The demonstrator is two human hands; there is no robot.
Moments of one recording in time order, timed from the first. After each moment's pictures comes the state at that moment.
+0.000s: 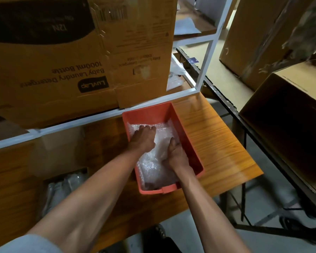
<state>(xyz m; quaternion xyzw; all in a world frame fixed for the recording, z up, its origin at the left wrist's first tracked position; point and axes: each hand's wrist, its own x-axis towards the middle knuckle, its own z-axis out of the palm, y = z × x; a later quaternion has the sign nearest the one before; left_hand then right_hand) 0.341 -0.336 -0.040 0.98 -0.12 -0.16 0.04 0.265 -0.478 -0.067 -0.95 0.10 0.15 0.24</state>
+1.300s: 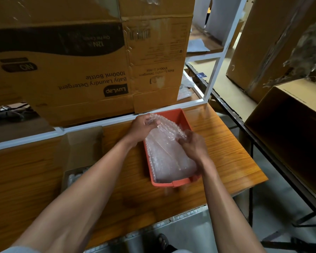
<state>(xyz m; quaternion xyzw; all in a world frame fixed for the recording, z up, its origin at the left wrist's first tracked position) 0.314 -0.271 0.030 0.81 -0.03 -0.08 0.58 0.251 -0.501 0.018 -0.90 0.03 0.00 0.42</state>
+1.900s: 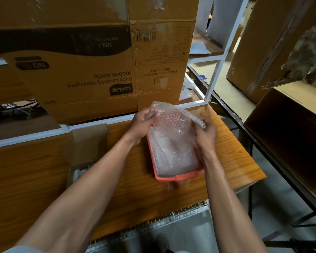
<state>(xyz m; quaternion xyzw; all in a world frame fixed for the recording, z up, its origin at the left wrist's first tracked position) 0.288 -0.266 0.052 0.72 -0.05 -0.03 0.69 0.235 -0.495 0.053 -0.73 0.13 -0.14 0.66</state>
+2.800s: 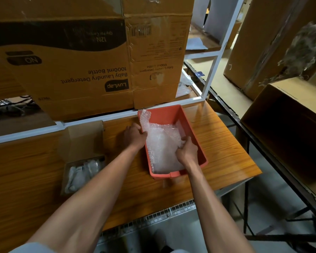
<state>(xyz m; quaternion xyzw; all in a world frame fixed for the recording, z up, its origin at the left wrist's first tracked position) 0.280 -0.266 -0.024 0.91 0.20 0.00 0.36 0.209 -0.472 -0.008 -0.87 0.19 0.03 0.46</state>
